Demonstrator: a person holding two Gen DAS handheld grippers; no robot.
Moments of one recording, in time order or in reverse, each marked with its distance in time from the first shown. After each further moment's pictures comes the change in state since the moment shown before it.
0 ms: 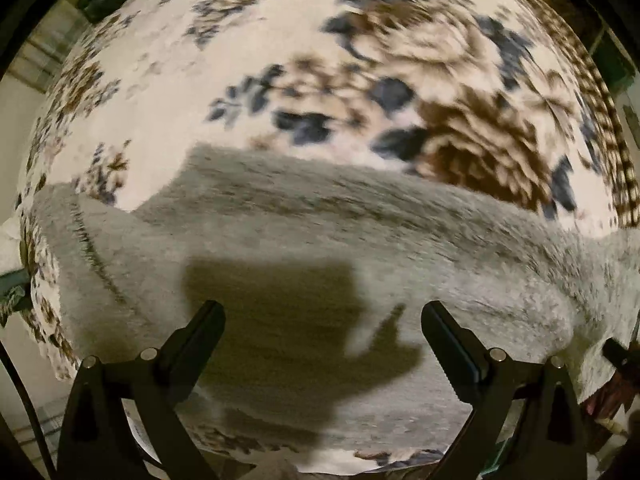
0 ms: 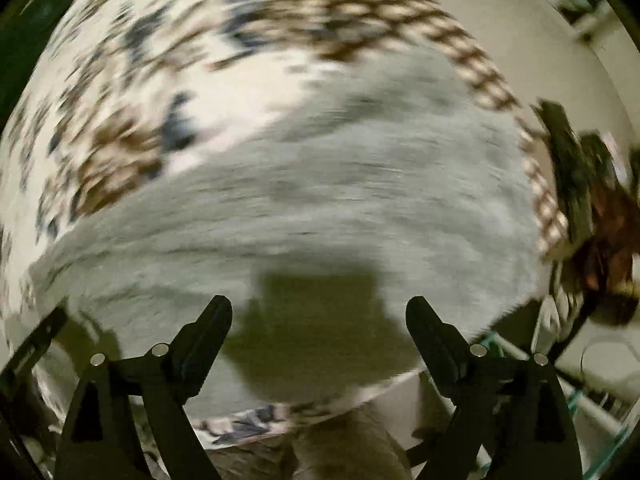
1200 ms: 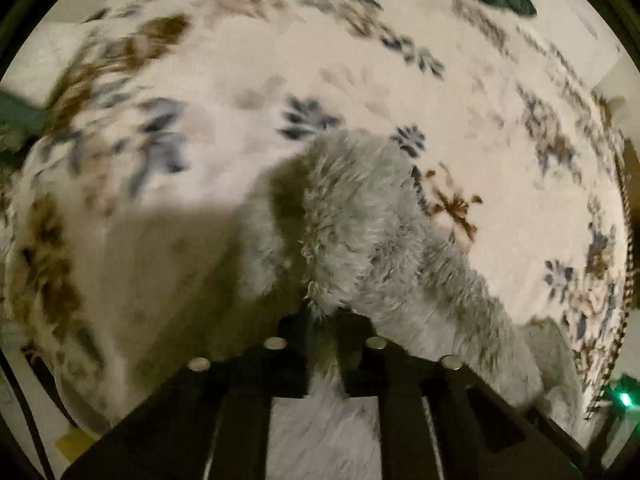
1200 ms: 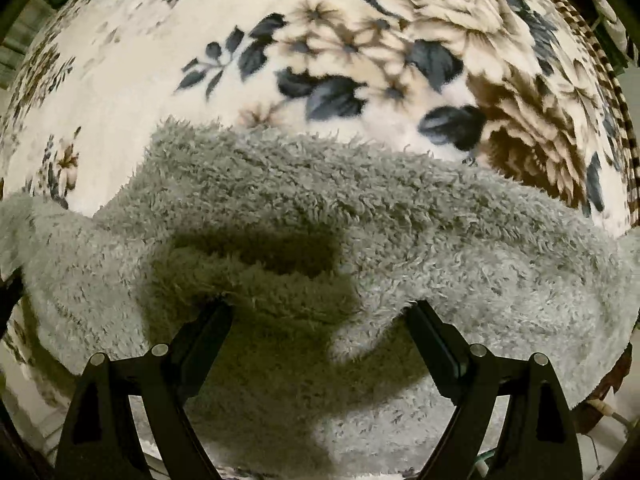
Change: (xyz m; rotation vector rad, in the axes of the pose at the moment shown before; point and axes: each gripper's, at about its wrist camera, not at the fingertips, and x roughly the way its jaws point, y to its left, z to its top) left arm 0.043 0.357 -0.048 -0.627 -0.099 -0.141; right arm 0.065 0.397 -0.082 -0.418 0.009 -0.035
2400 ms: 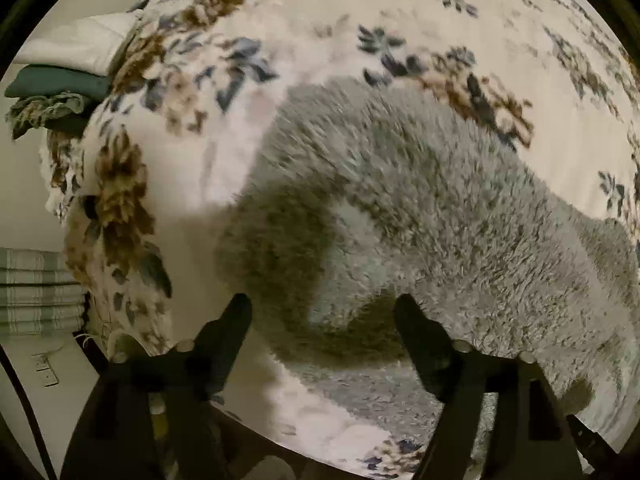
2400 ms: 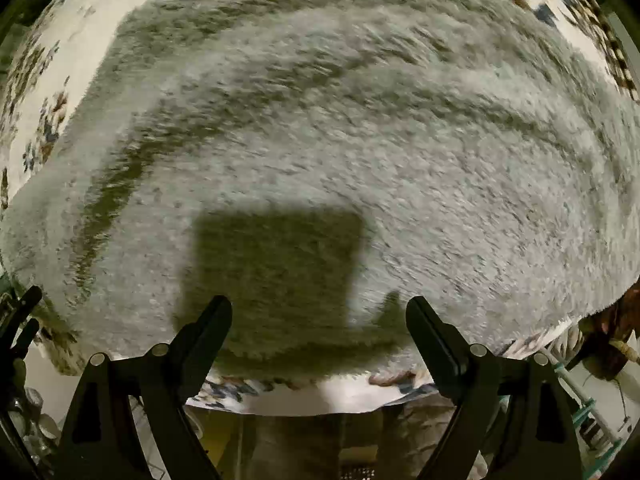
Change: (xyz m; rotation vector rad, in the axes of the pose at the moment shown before) left arm 0.007 0.022 -0.061 0.066 0.101 0.218; right arm -0.014 -0.096 -0.174 0.114 0.157 0.067
